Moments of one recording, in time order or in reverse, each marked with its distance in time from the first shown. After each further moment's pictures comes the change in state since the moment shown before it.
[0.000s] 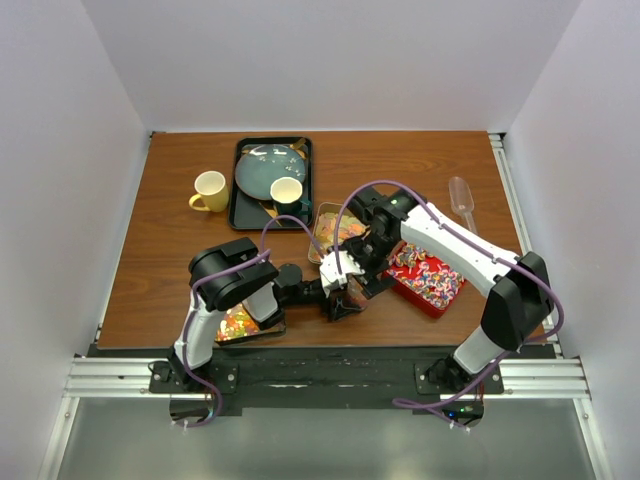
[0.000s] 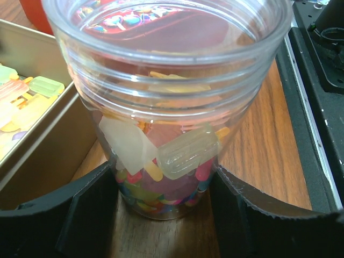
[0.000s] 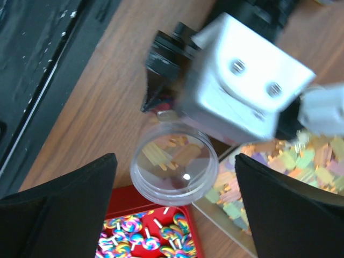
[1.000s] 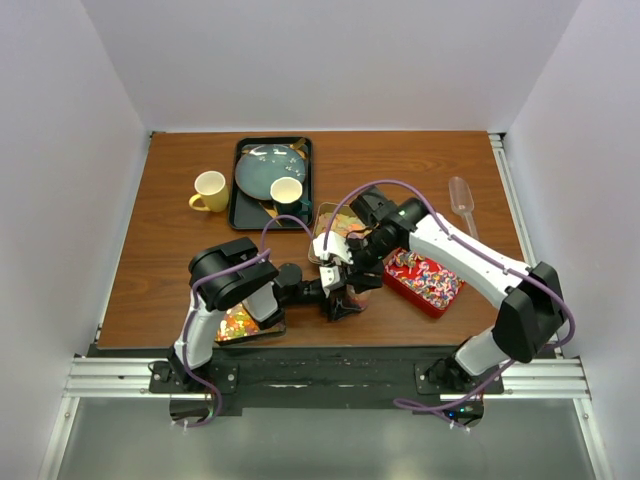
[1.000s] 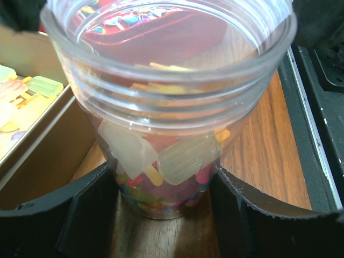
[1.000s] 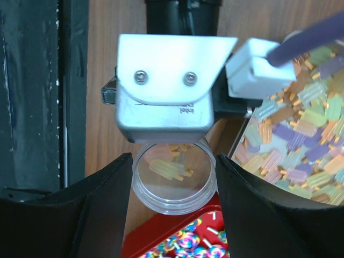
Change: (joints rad) left arm 0.003 0.001 0.004 -0.002 0.008 0.000; right arm 0.012 -0.080 -0.111 0.237 0.041 0.555
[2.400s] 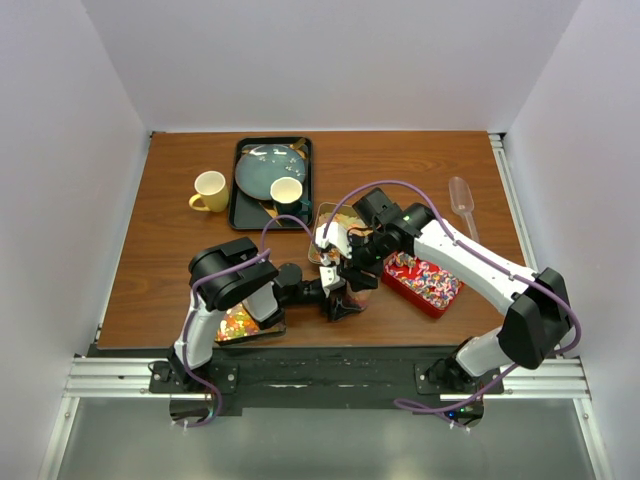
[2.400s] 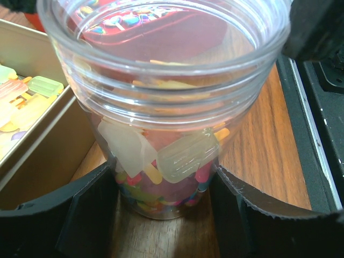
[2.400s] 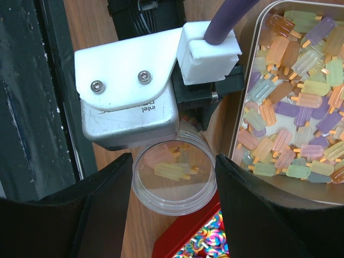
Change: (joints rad) left arm 0.001 0.000 0.001 0.000 0.000 -0.001; right arm 0.001 -0.045 -0.053 0.105 0.063 0.254
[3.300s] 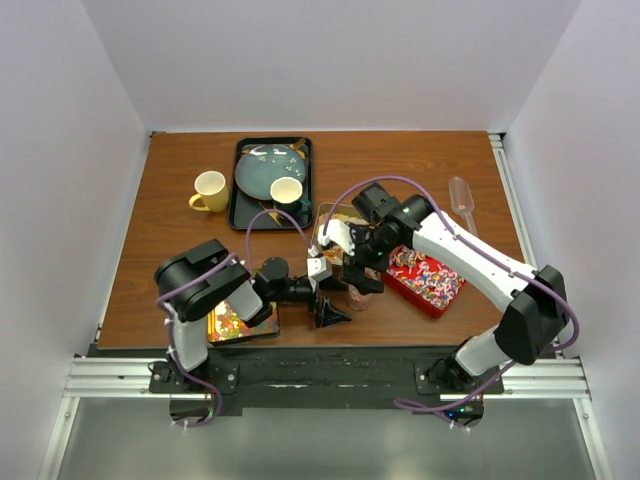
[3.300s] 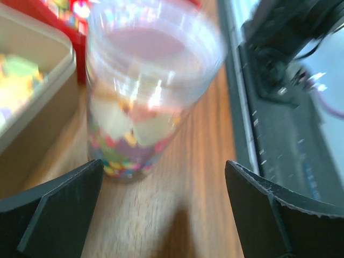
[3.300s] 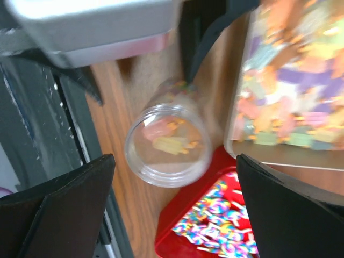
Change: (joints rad) left arm 0.063 -0.203 -0.093 -0.133 0.143 -0.177; right arm -0.001 0.024 0.082 -0.140 0.078 0.005
